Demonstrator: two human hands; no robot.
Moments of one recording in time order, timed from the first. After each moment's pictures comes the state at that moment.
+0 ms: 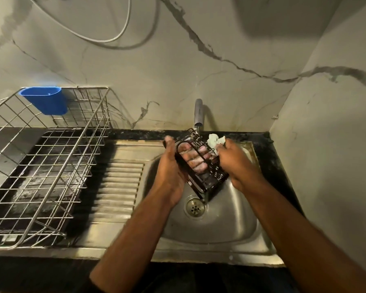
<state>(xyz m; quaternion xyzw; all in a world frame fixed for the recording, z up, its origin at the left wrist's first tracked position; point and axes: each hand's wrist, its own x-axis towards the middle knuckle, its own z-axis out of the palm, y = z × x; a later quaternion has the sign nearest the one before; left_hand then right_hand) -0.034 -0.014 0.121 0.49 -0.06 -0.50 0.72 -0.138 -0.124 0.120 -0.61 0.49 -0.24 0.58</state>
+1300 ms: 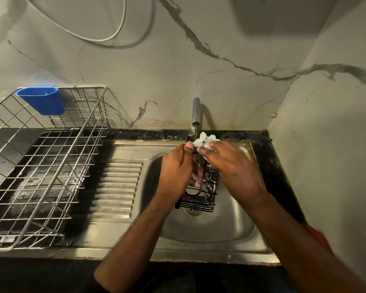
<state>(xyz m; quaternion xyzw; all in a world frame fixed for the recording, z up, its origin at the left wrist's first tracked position) -0.047 -0.012 0.119 0.70 -0.39 -0.21 0.56 -0.180 -0.101 0.124 -0.94 0.16 -0.29 0.00</state>
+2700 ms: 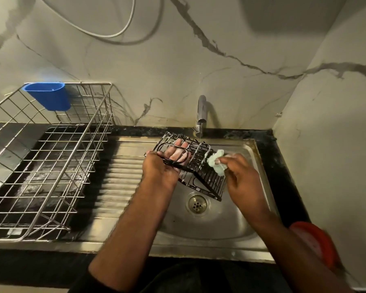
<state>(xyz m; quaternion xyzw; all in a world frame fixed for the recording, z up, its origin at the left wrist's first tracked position) -0.012 -0.011 0.140 0.36 0.18 -0.46 0.79 -0.193 -0.083 0.087 -0.85 0.31 -0.34 0.26</state>
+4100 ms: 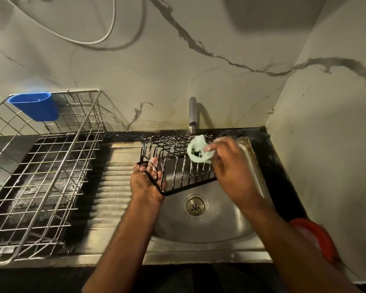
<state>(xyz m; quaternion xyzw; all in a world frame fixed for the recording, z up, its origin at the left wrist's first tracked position) 0.005 -0.003 0.095 0.38 0.20 -0.39 0.82 -0.172 -0.094 0.115 -0.86 0.28 -0.37 0.22</state>
